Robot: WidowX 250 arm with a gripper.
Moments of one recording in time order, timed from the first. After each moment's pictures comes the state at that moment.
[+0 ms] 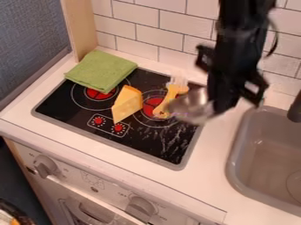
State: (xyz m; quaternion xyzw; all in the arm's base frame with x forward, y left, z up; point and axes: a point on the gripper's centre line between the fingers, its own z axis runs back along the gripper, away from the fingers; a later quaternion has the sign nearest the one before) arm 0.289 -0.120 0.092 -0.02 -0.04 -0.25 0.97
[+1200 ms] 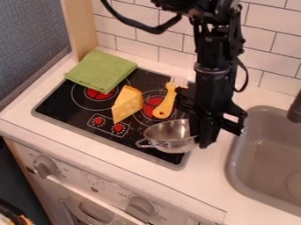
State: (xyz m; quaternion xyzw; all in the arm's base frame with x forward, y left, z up) arm 0.276 -0.096 0.042 -0.07 0.06 -0.14 0.99
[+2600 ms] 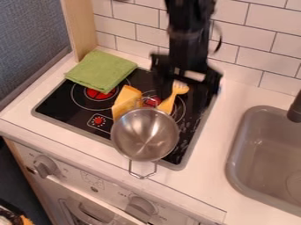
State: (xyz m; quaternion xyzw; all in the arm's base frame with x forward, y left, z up) arm 0.300 -0.062 0.098 -0.03 -0.03 -0.10 0.99
